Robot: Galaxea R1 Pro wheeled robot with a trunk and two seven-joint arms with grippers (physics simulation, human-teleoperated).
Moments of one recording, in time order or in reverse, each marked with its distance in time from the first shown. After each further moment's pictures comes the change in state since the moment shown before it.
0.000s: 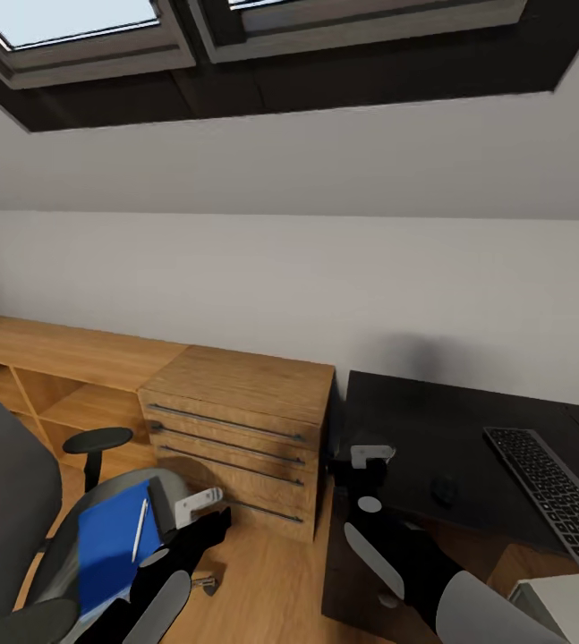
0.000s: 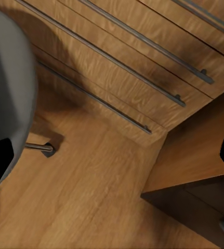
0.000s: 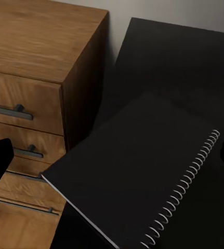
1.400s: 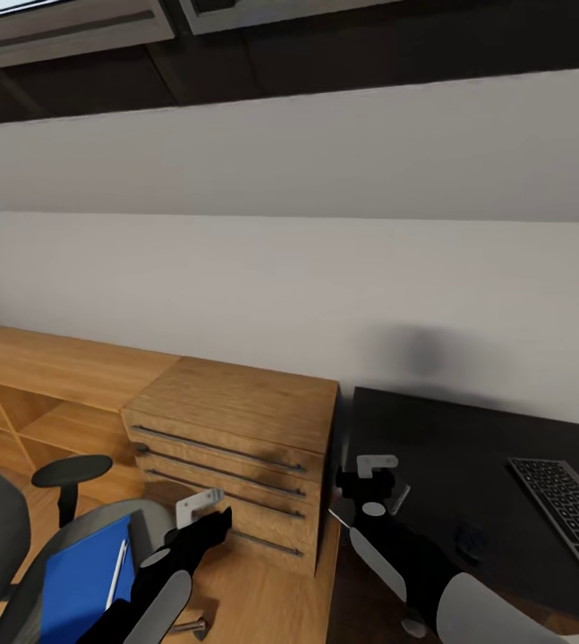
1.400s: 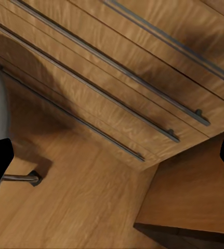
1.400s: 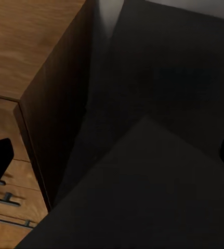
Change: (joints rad) left arm 0.000 -0.002 -0.003 -0.001 0.002 -0.001 0.000; right arm -0.001 0.003 -0.012 0.086 -0.009 0.035 0.012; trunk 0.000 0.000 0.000
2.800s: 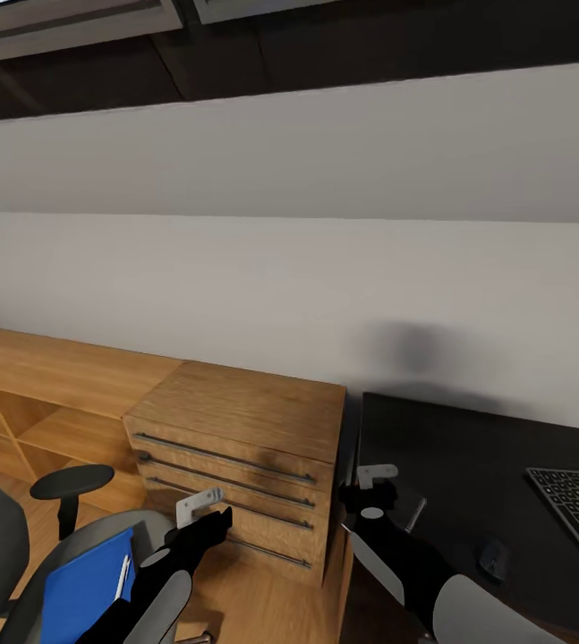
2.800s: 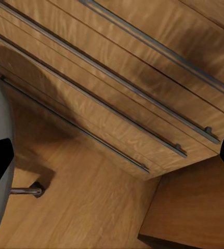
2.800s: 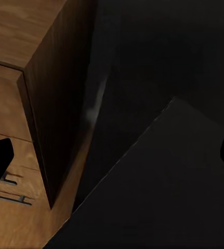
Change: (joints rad) left arm 0.000 0.000 0.000 -0.002 0.000 0.000 -0.002; right arm -0.002 0.018 -0.004 0.066 -0.002 0.088 0.004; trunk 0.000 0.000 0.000
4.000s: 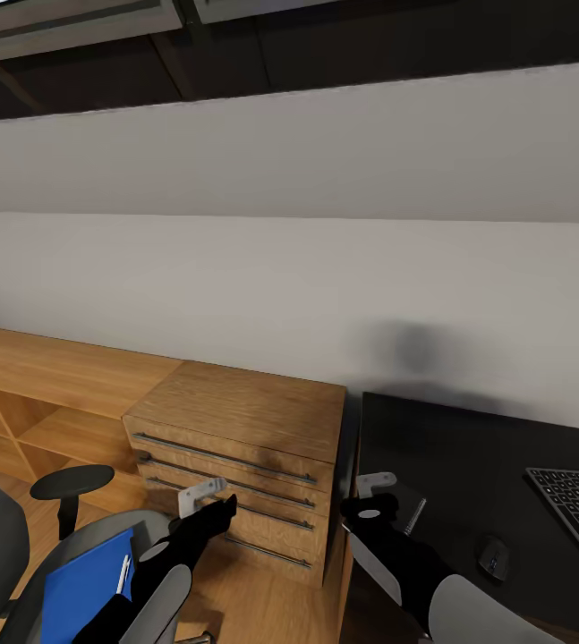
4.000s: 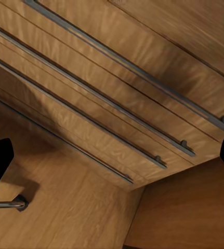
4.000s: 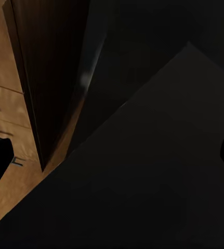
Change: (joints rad) left arm 0.000 0.001 0.000 -0.076 0.007 0.003 0.002; right arm -0.005 0.018 -0.013 0.044 -0.001 0.129 0.009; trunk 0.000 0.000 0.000
